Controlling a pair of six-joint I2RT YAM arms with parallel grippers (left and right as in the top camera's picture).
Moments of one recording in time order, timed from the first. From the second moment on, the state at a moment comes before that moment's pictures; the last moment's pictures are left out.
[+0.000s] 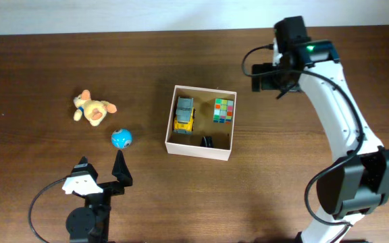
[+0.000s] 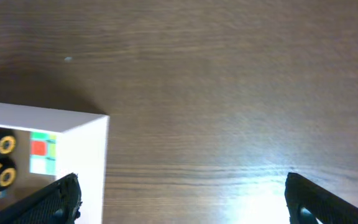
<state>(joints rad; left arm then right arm) 0.02 0.01 0.02 -0.10 -0.02 -0.27 0.12 1.91 1.80 -1.13 0.04 0.19</state>
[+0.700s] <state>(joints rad) 0.02 0.01 0.02 -0.09 -0.01 -0.27 0.07 1.91 1.80 -1.14 0.04 0.19</state>
